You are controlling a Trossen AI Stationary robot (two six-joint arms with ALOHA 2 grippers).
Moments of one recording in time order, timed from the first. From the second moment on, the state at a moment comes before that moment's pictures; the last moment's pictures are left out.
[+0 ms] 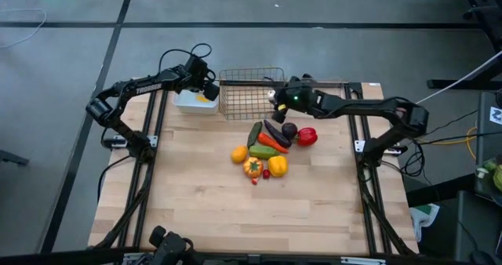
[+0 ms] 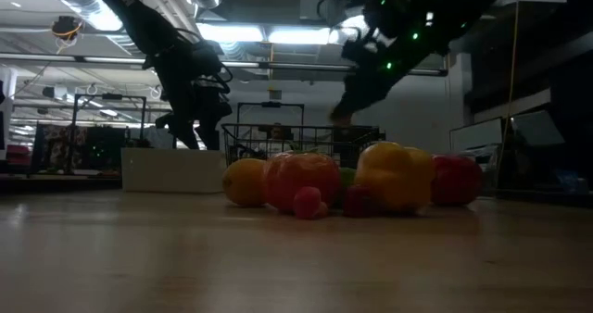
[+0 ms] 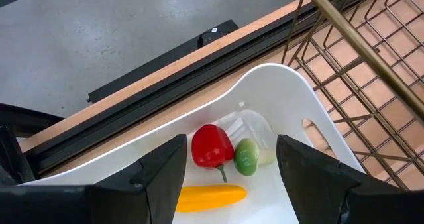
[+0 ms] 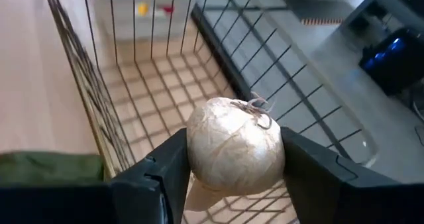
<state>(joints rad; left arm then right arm) 0.88 1.54 0.95 -0.38 -0.11 -0.15 -0.38 1.54 0.96 0.02 0.24 -0.24</state>
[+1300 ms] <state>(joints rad) 0.88 1.54 0.95 -0.38 -0.12 -0.16 -0.38 1.64 0.96 0.05 0.34 -0.23</state>
